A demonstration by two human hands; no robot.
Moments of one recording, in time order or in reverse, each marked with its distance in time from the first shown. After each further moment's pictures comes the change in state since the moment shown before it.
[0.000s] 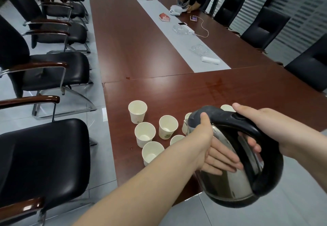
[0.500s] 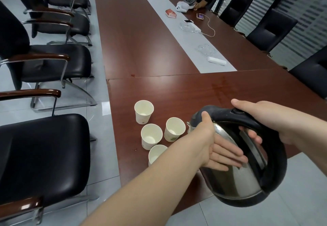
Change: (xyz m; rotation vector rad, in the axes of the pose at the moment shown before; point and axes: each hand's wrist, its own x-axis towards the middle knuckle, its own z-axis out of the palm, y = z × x) left_hand 0.001 0.016 -0.034 -0.149 -0.073 -0.012; right_hand 0.029 -0.043 0.013 -0.183 -0.051 0.073
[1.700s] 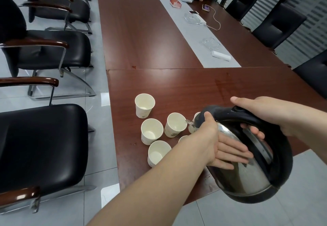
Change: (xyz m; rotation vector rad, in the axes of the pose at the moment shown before) left_hand 0.018 0.003 -0.004 -0.133 -0.016 -0.027; right_hand 0.025 -0.013 -0.001 -0.175 -0.078 0.078
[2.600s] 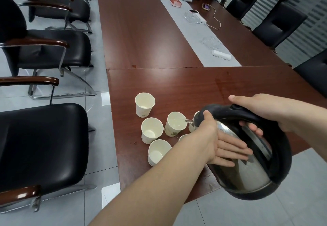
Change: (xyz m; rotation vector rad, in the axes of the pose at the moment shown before) left_hand 0.004 0.000 -0.001 -0.041 -0.003 0.016; right_hand 0.004 -0.004 0.002 -0.026 0.023 0.001
